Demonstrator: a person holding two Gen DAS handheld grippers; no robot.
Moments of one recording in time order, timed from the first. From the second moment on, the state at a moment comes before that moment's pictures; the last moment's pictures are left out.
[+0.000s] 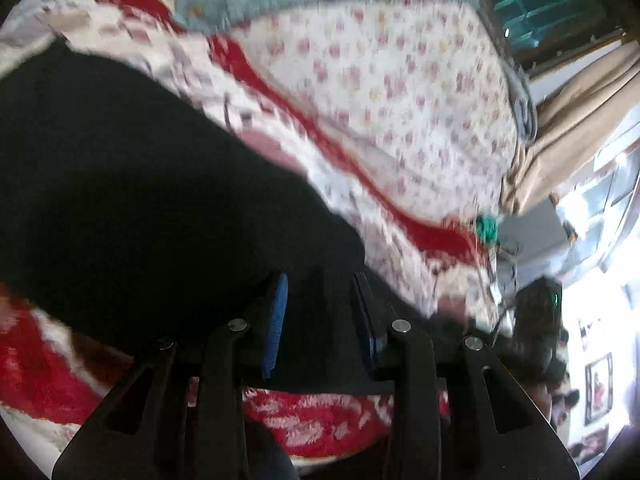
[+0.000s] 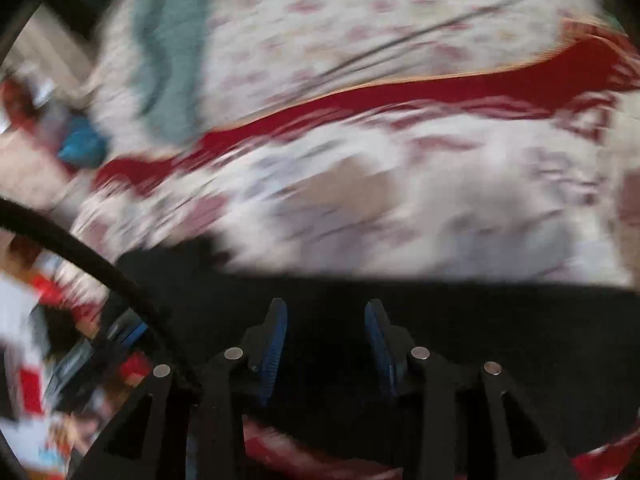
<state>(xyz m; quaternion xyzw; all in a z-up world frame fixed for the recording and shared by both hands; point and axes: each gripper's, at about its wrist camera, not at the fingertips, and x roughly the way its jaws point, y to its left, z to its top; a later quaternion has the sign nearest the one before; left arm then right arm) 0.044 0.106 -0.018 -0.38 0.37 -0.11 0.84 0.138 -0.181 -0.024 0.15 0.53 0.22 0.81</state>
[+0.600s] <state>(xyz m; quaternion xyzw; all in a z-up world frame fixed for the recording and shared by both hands) 0.087 0.282 -0.044 -0.42 0.40 0.08 0.81 0.119 -0.140 -0.056 0.08 0.52 0.22 0.82</state>
